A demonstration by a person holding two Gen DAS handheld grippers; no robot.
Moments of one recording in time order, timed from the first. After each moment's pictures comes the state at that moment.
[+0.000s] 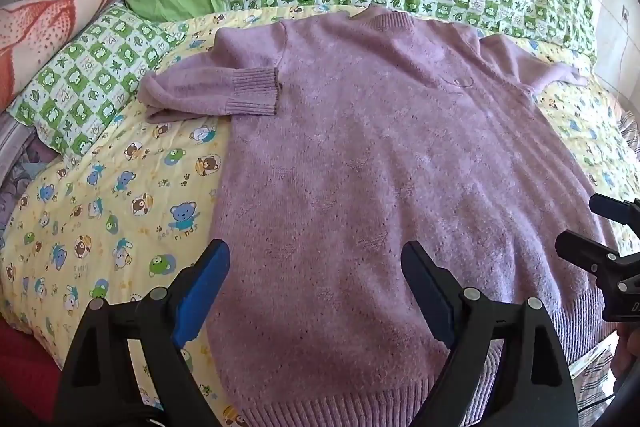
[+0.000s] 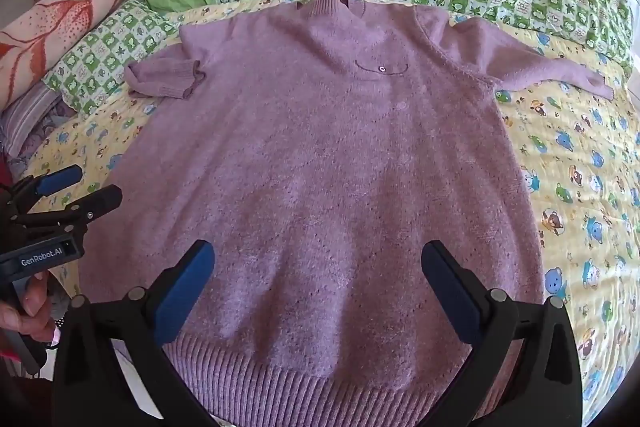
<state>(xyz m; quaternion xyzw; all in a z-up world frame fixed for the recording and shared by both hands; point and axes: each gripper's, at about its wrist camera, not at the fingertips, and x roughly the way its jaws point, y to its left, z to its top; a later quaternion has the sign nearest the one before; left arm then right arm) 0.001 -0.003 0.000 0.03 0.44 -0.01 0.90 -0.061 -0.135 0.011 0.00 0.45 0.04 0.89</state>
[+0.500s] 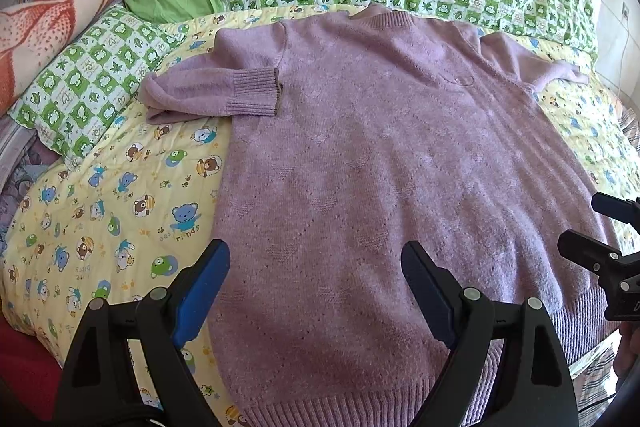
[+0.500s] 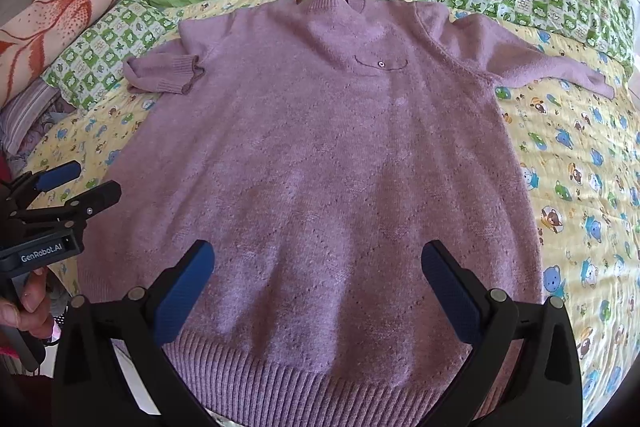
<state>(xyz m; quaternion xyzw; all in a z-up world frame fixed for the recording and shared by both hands) 0.004 0.003 -0.001 0.03 0.44 -0.01 0.90 -0.062 -0.134 0.010 -0.01 0.45 0.03 0.89</state>
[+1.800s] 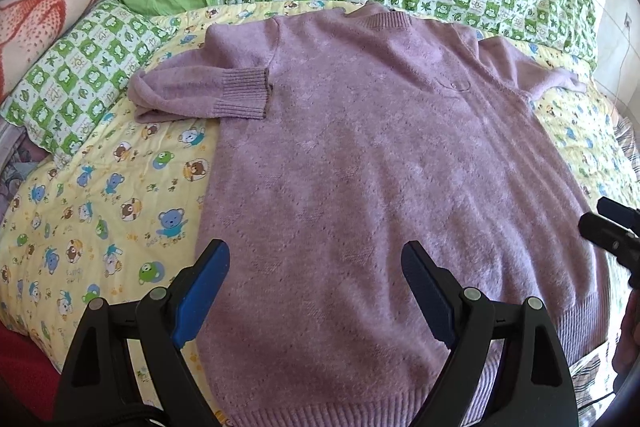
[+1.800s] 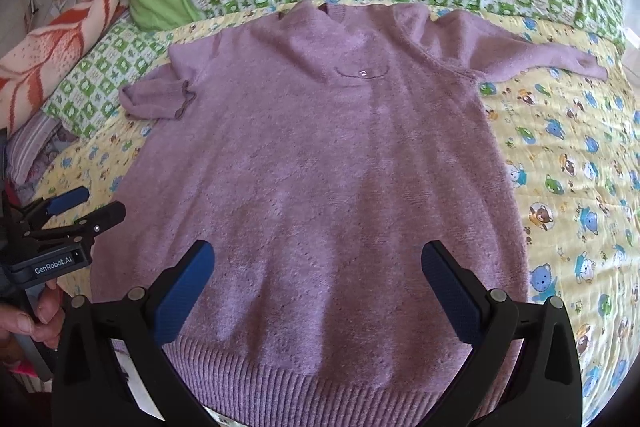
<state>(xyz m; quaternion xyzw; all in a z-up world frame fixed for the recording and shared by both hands) 0.020 -0.006 0.004 0.01 0.46 -0.02 0.89 -0.060 -0.166 0.027 0.05 0.42 0.02 0.91</state>
